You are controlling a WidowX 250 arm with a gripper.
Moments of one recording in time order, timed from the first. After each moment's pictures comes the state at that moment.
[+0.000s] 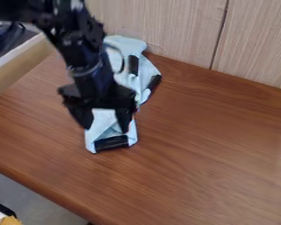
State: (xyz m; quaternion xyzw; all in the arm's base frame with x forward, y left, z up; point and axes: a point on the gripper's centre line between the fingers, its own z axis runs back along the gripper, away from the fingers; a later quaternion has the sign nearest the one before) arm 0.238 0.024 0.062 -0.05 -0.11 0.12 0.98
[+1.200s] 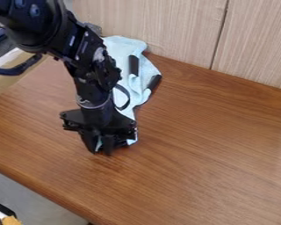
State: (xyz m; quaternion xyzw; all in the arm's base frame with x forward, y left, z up) arm 0.233 0.024 0.023 0.02 -0.08 0.14 0.99
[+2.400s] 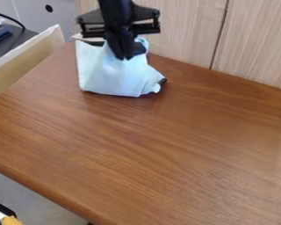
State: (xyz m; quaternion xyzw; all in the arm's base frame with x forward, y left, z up) arm 0.326 0.038 0.132 -0.02 -0.17 0.22 0.96
